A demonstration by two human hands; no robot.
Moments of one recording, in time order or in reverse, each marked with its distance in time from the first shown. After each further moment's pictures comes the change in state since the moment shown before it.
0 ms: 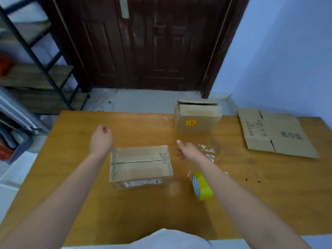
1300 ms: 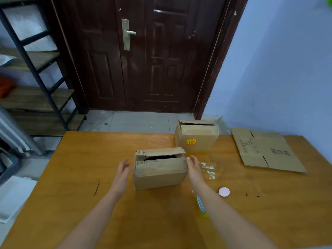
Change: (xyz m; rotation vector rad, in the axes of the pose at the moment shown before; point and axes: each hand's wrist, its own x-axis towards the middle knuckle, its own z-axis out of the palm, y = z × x) left_hand -0.031 -0.068 0.025 -0.442 -0.407 0.130; right_hand -0.034 0.001 0.033 0.543 0.325 -0.174
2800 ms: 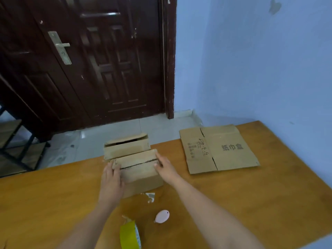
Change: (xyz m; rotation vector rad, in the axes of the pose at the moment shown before) left_hand 0.054 0.079 0.279 1.108 0.075 0.362; right_hand 0.138 0.000 -0.210 -0.249 -0.296 -0.160
